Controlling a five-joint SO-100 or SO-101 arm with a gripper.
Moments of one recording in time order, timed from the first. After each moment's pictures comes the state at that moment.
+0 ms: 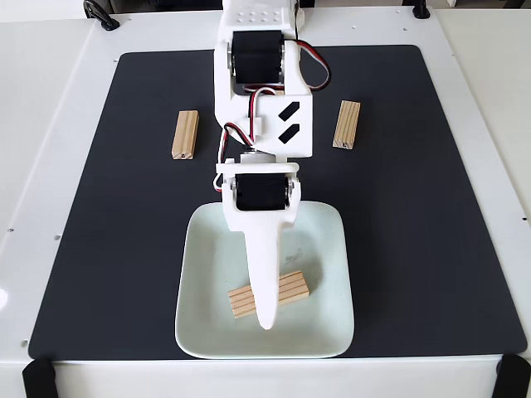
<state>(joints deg) -9.6 29.2 16.7 46.5 -2.6</state>
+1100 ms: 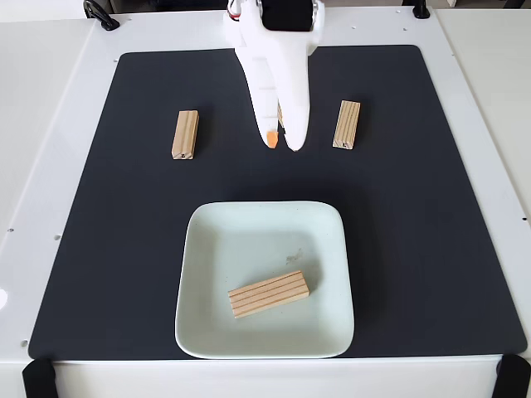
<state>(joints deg) -11.3 93.1 86.6 47.7 -16.7</state>
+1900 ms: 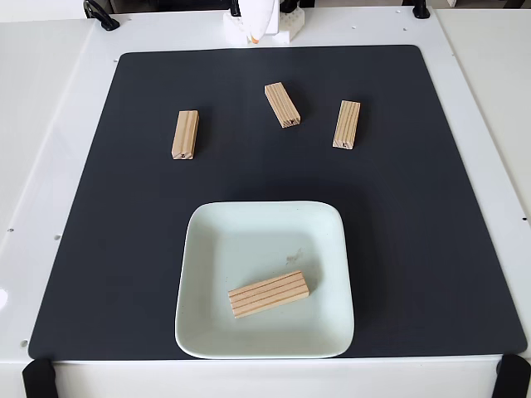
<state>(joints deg) -7.7 119.6 96.3 78.2 -20.5</state>
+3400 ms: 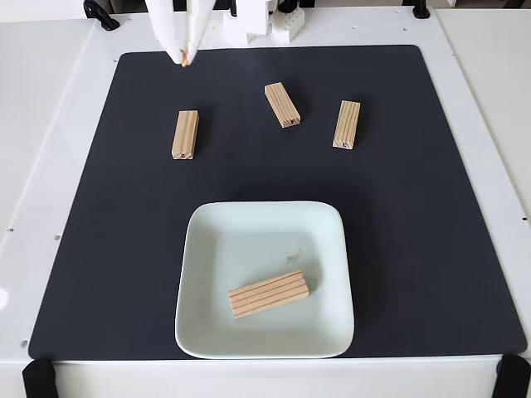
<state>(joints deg) 10.1 105.2 88.4 78.8 45.6</state>
